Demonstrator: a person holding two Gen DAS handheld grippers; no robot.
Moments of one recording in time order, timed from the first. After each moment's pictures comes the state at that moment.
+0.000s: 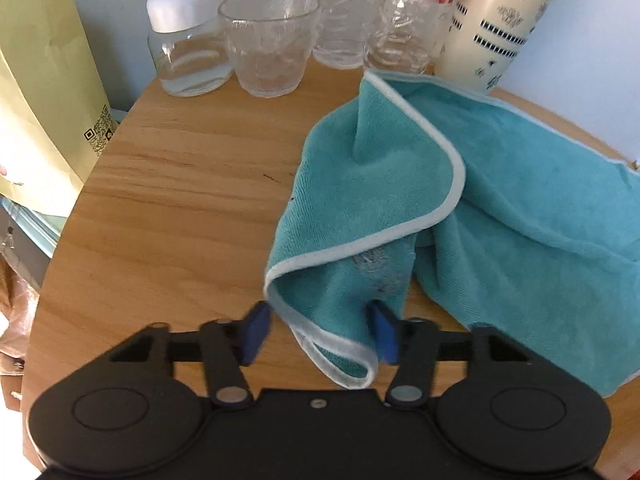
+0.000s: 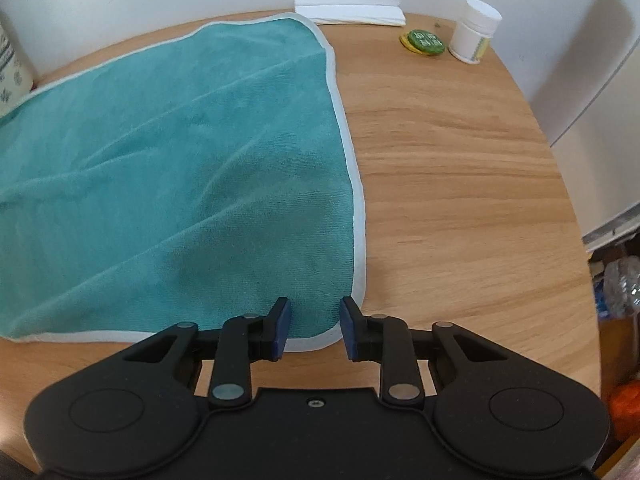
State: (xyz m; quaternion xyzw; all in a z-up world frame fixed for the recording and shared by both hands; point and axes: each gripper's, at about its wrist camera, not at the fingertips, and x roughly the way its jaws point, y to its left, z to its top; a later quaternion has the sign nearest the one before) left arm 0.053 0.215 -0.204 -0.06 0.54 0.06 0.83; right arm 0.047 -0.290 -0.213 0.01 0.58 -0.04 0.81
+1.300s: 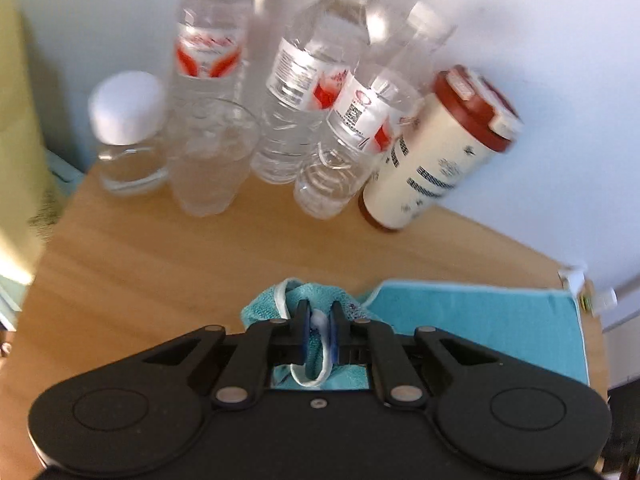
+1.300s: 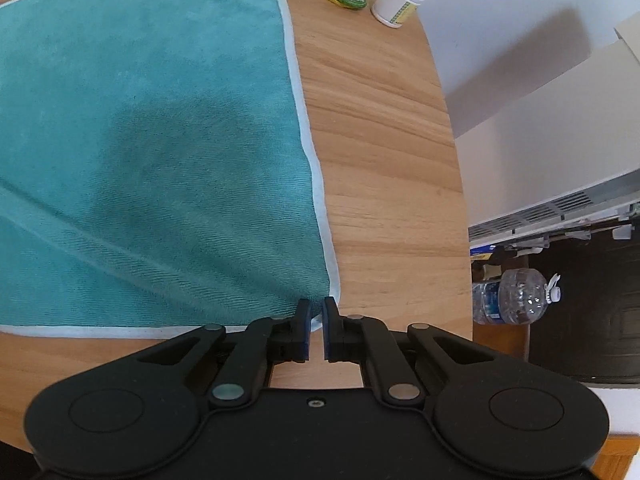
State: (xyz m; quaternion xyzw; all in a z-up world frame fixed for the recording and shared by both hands) left arm 0.149 0.228 -0.155 -0.18 0.49 -0.01 0.85; right arm 0.026 -0.336 -0.226 -0.13 0.63 -0.12 0.75
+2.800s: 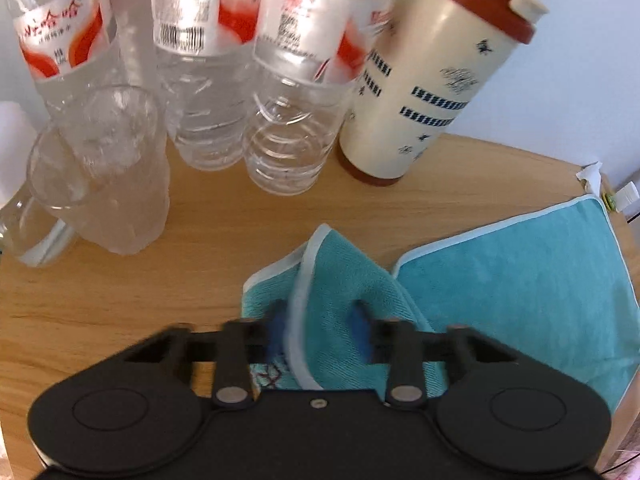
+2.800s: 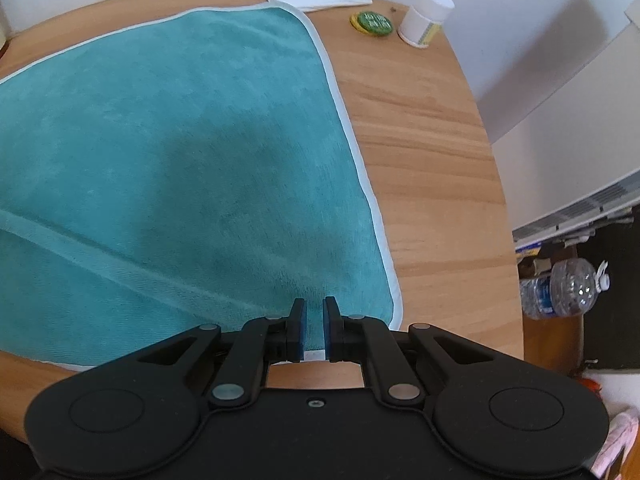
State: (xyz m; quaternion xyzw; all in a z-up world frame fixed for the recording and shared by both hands) left arm 0.193 0.216 -0.210 -0.06 0.55 -0.11 0.83; right arm 0.035 -0.316 -0.206 -0.03 0.62 -0.08 0.78
